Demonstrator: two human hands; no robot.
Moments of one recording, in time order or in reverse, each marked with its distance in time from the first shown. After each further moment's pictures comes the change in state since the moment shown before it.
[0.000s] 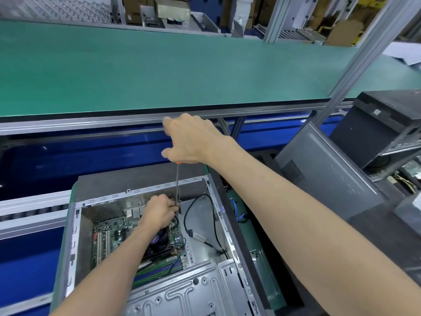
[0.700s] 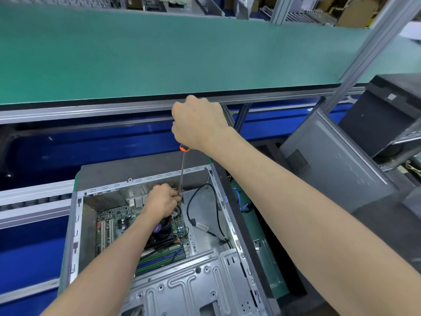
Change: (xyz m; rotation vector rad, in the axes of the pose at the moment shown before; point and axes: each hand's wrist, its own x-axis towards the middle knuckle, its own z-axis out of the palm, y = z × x) left_hand 0.004 -0.001 0.003 -0.001 0.014 -0.013; right_hand 0.001 0.004 0.005 -0.164 0.125 0.113
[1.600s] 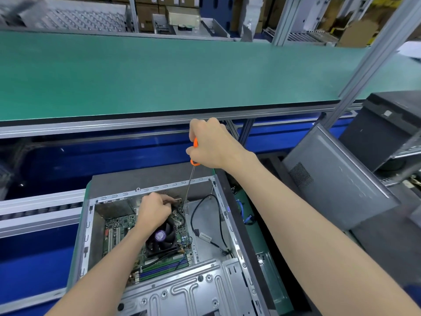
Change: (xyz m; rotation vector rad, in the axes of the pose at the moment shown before) left_hand -0.025 -0.008 -0.031 -0.107 0.142 -0.023; right_hand -0.024 0.015 -0.005 0.425 -0.081 0.063
